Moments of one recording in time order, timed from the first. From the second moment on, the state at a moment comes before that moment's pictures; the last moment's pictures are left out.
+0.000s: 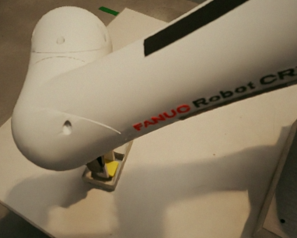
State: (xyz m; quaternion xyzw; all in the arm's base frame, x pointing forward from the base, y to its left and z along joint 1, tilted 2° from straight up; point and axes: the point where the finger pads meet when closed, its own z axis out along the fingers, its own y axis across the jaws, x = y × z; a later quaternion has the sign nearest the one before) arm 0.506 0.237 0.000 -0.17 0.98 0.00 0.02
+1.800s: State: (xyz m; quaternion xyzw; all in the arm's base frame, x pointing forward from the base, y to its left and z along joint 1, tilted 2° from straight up) arm 0.505 0.237 0.036 -0.17 0.98 0.00 0.02
